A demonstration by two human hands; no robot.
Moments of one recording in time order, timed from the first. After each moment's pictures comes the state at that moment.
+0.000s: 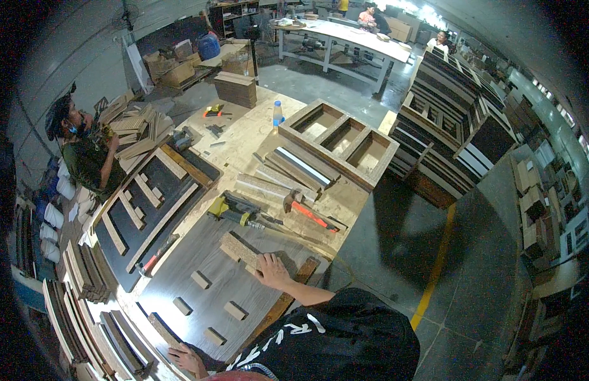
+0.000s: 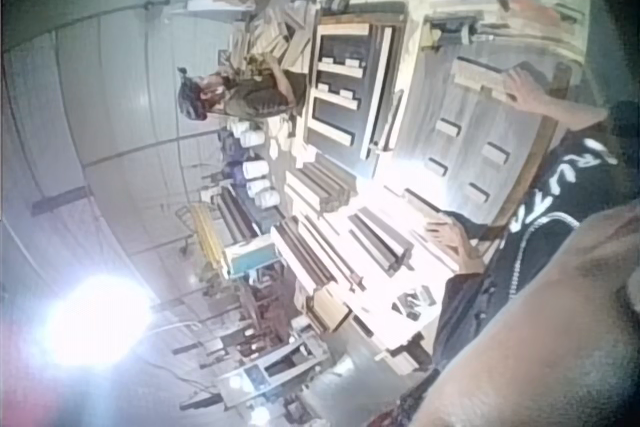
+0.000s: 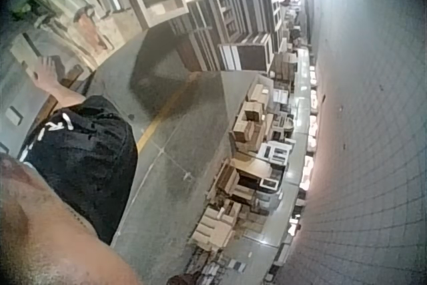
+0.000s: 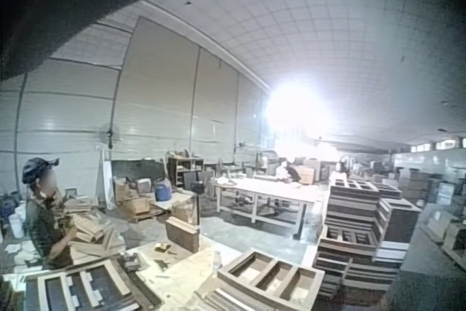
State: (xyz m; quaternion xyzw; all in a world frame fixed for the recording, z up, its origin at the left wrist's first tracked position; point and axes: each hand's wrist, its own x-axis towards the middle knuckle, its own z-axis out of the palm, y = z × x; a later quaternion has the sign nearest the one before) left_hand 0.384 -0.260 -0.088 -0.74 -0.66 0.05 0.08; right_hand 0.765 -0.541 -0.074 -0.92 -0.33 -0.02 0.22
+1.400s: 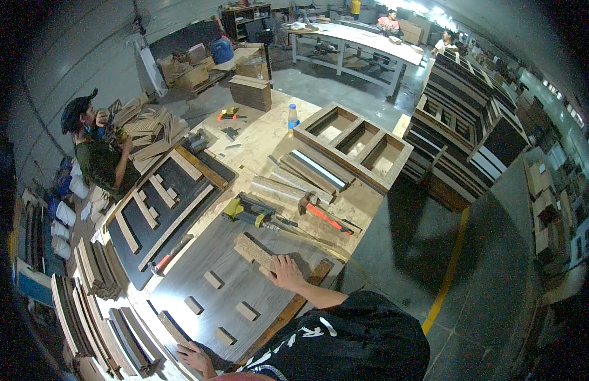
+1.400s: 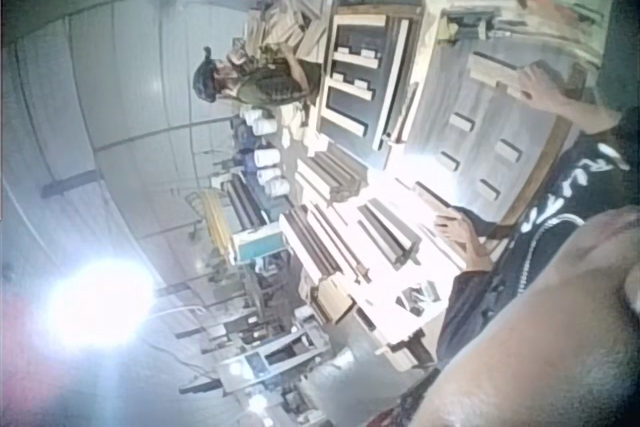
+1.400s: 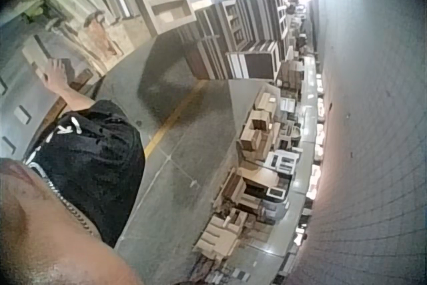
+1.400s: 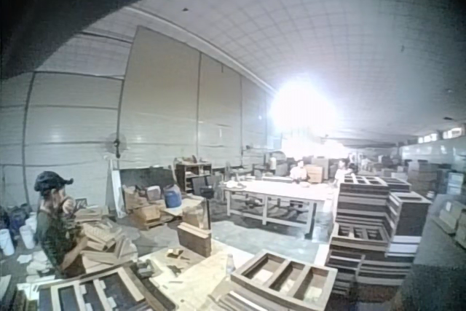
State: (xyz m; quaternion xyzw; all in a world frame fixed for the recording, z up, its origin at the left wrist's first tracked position) left_hand 0.383 -0.266 -0.075 -0.77 -0.64 0.01 -0.01; right_hand 0.765 -0.541 -0.076 -0.92 -0.33 -0.02 0.22
